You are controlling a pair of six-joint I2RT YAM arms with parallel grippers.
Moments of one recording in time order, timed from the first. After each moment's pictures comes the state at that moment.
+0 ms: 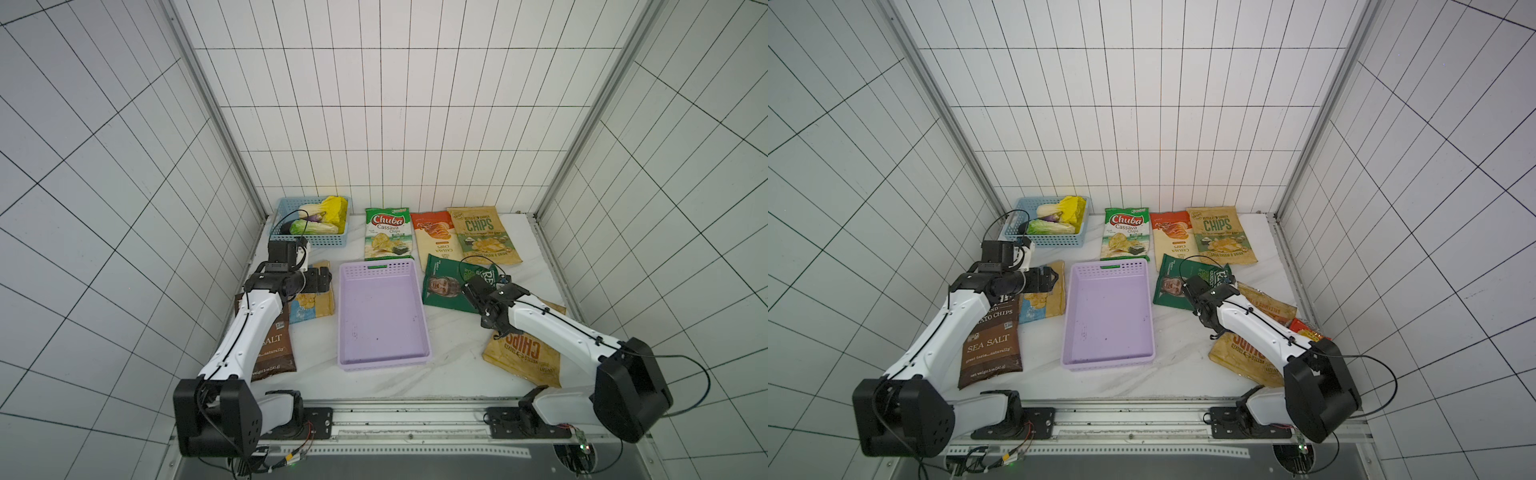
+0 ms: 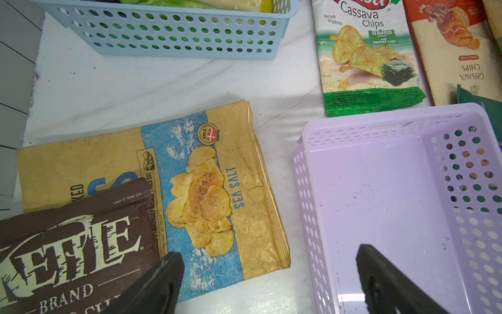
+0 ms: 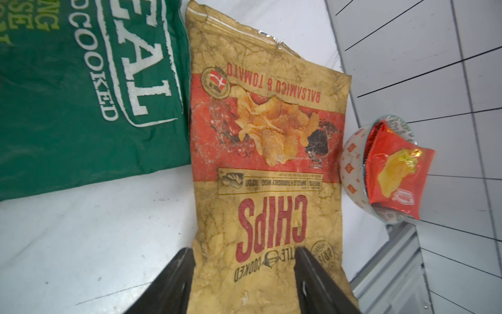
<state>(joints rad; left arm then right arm) 0.00 1.25 1.01 -0.67 0.16 -0.05 0.65 1.36 0.89 -1.04 0.62 0.80</state>
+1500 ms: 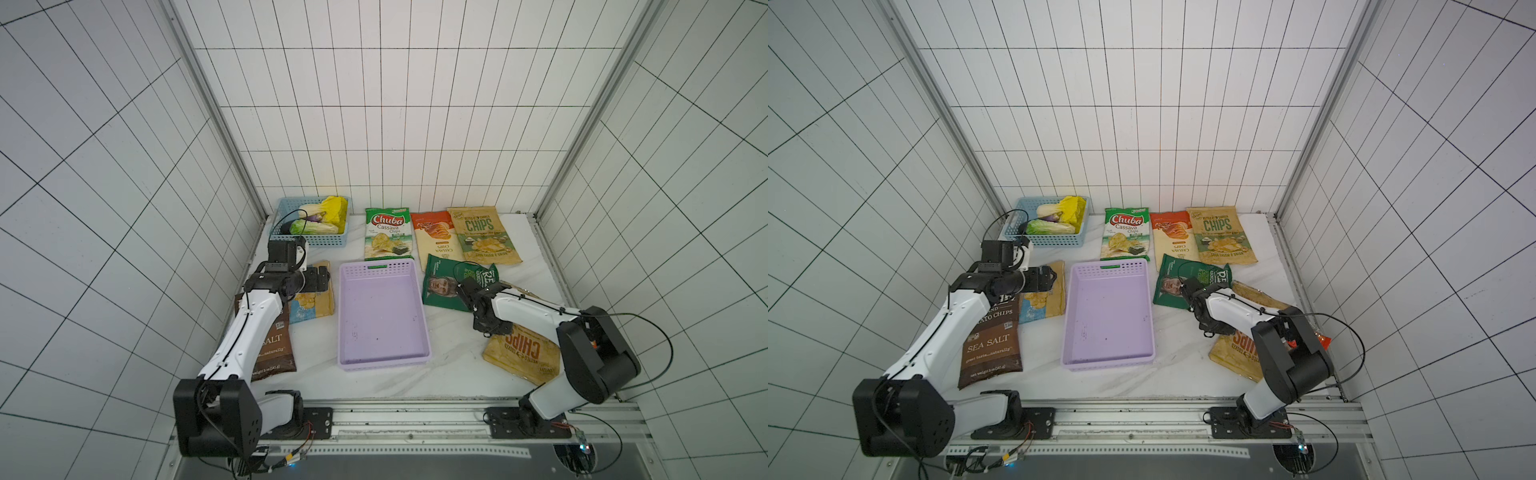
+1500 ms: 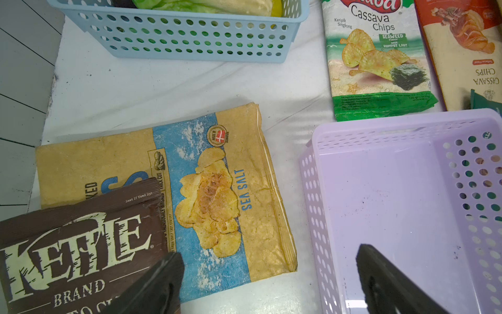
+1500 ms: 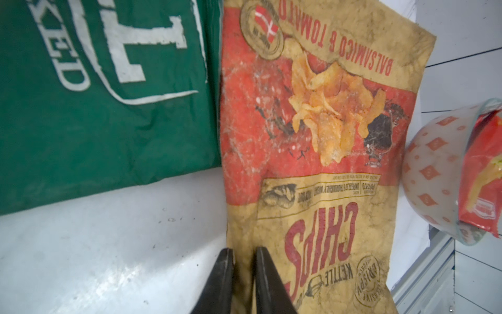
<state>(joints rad) 0.00 1.25 1.01 -0.66 0.12 -0.05 0.59 1.56 0.85 -0.89 0.54 0.77</state>
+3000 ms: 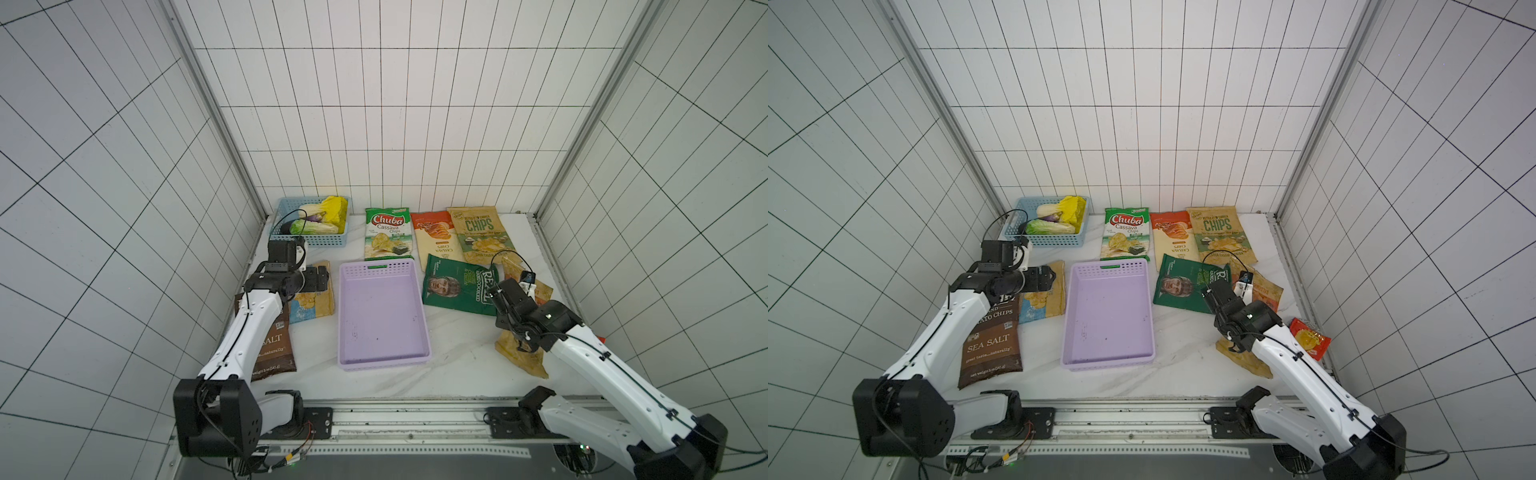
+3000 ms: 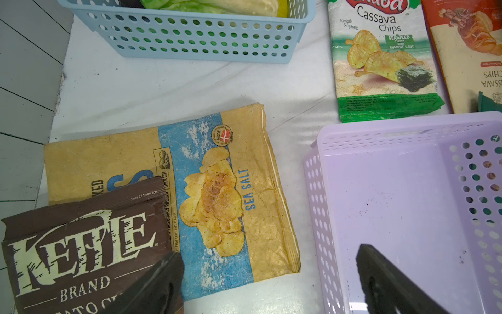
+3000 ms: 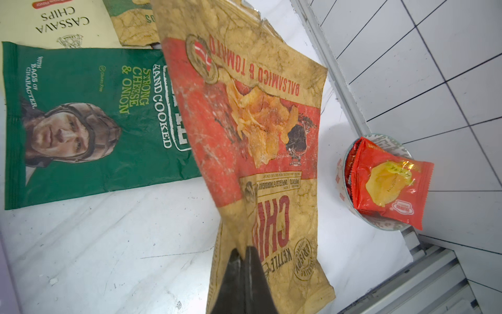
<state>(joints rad) 0.00 1.25 1.01 -0.66 0.11 -0.06 0.67 1.00 0.93 -1.11 0.61 0.74</state>
